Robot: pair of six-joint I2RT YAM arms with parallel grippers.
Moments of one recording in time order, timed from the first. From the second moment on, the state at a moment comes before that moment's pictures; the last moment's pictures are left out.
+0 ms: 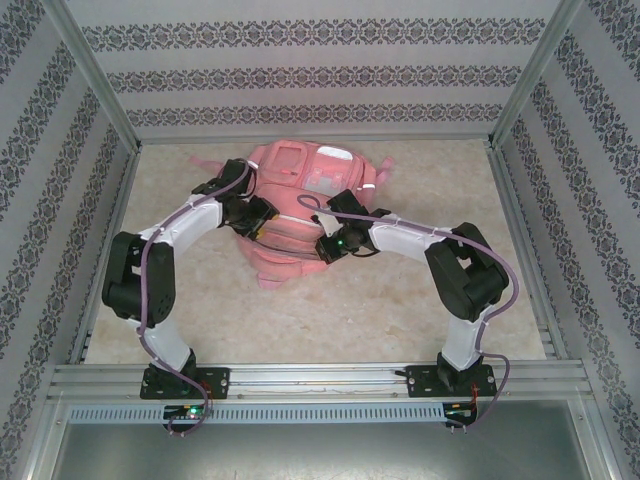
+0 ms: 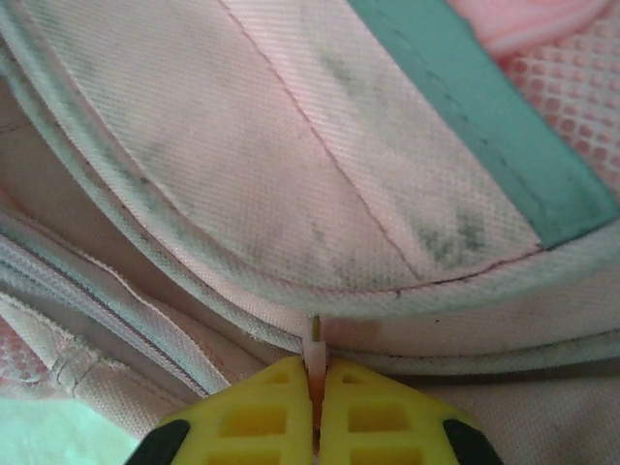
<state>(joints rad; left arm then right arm) -0.27 1.76 1.26 -0.60 0.29 -1.10 0.61 1.85 1.16 -0.38 -0.32 0.13</state>
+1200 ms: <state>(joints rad) -0.27 1.71 1.22 -0.59 0.16 -1.02 0.51 1.79 1.18 -0.41 -0.27 -0.12</state>
